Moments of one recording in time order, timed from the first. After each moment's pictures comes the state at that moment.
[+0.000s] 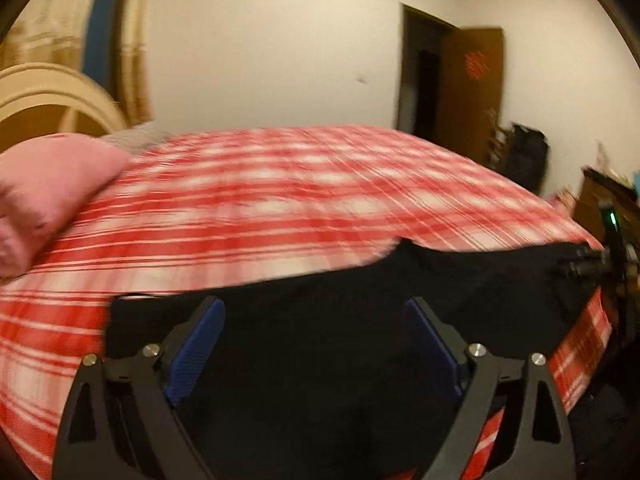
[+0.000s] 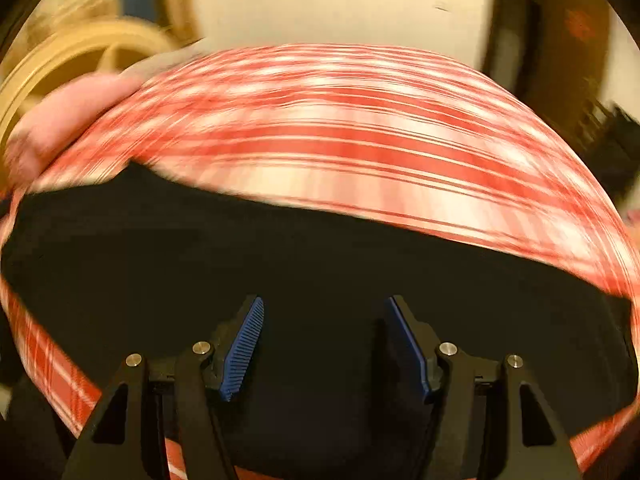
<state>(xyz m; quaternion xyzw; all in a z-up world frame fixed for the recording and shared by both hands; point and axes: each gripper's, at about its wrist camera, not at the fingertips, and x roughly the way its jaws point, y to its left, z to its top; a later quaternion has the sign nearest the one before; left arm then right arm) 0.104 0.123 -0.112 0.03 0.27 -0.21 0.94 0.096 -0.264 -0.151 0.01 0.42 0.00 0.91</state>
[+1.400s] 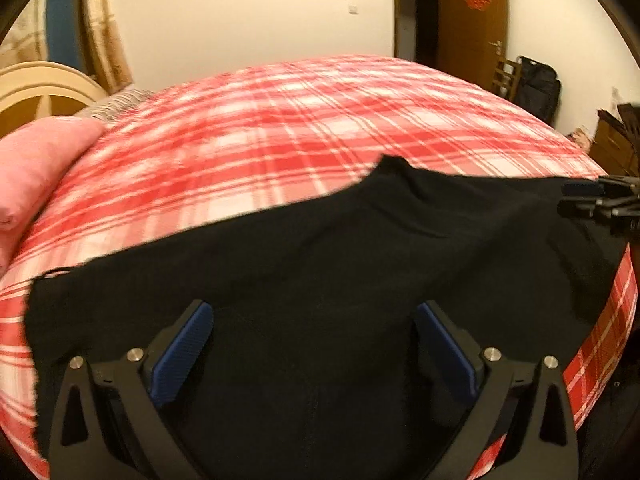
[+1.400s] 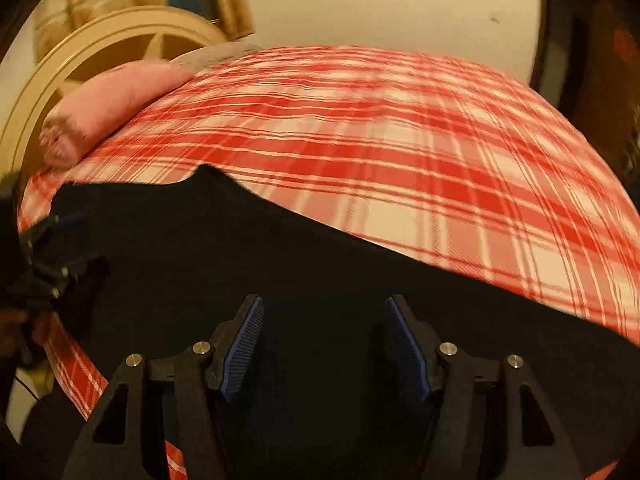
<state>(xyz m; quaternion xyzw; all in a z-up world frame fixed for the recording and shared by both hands) 0.119 0.075 -0.146 0.09 0.37 -0.17 0.91 0.133 -0.178 -0.144 -0.02 0.41 0.10 0.90</state>
